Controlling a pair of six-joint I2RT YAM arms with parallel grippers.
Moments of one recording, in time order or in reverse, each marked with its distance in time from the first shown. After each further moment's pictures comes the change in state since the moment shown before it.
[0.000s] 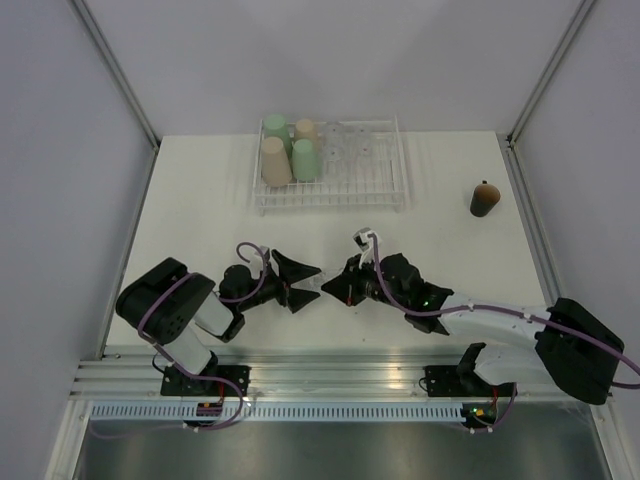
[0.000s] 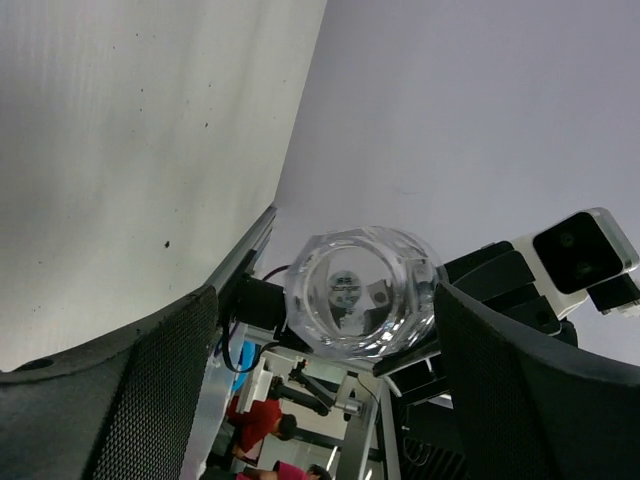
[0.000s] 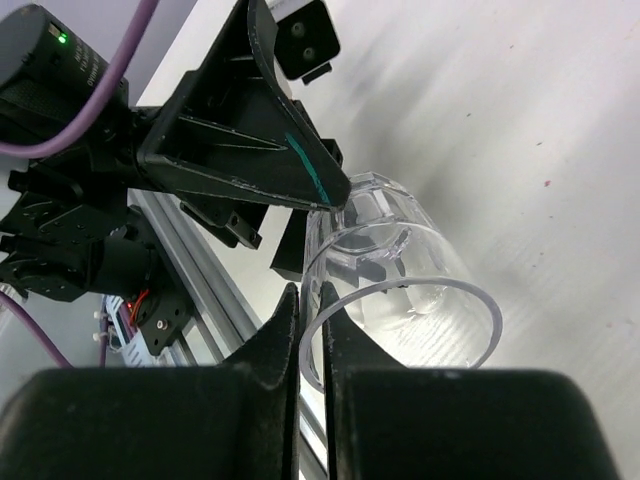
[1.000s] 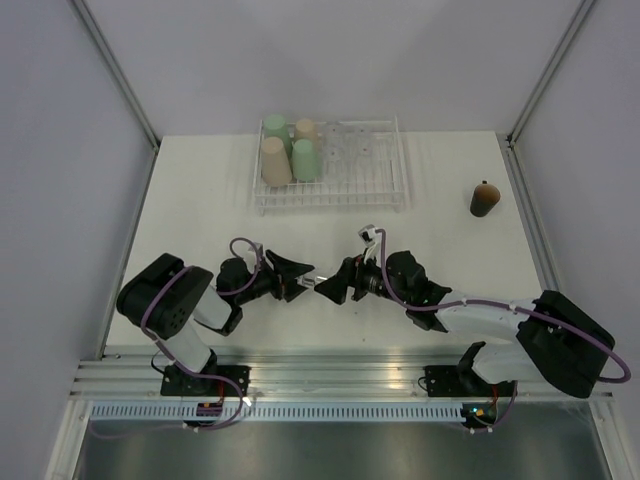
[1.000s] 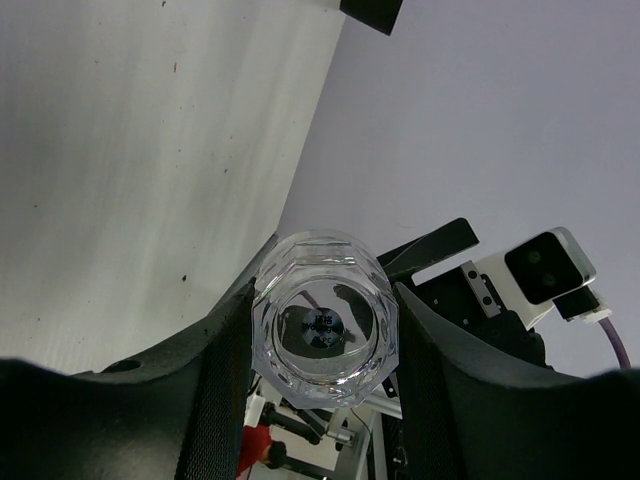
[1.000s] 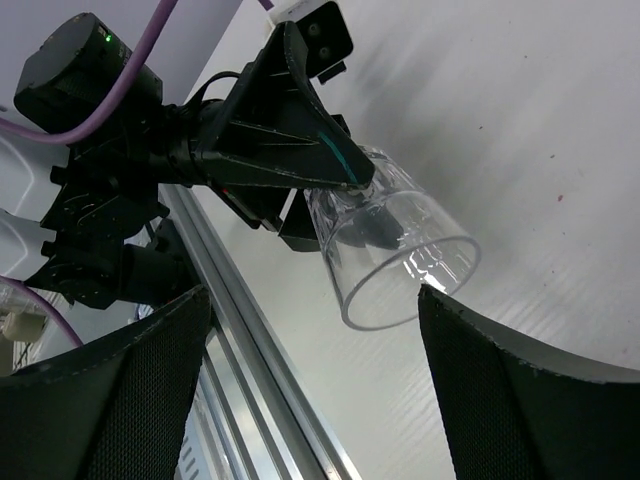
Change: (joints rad) left arm 0.093 0.028 0.035 -0.058 0.039 0.024; right arm -0.089 0.006 -0.067 0.141 -0.115 0.056
